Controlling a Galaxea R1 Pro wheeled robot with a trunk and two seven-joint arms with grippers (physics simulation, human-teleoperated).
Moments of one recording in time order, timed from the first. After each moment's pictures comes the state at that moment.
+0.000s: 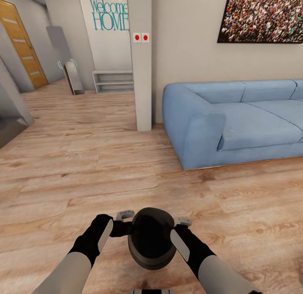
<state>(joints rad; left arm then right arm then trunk) -0.65 -0.12 0.03 -0.67 0.10 0.77 -0.17 -0.66 0.17 0.34 -0.51 -0.53 0.43 -0.44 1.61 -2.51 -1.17</state>
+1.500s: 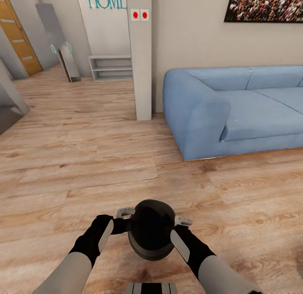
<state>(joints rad) -0.65 -0.12 0.03 -0.67 0.09 0.67 -0.16 -0.66 0.17 0.34 -0.51 -0.54 0.38 -0.44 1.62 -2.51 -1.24</state>
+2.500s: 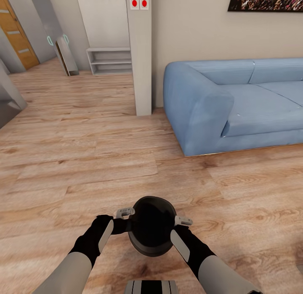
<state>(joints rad) -0.65 -0.12 0.03 -0.66 0.09 0.67 -0.16 -0.66 0.17 0.34 -0.51 -0.54 0.37 -0.44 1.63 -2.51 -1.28</state>
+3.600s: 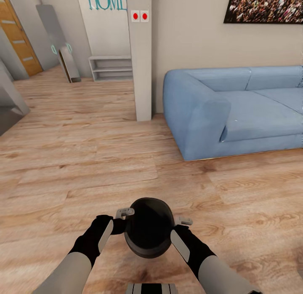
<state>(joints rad) -0.65 -0.12 0.04 -0.66 0.08 0.67 -0.16 -0.66 0.17 0.34 -0.51 -0.52 0.38 -0.44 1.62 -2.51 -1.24</state>
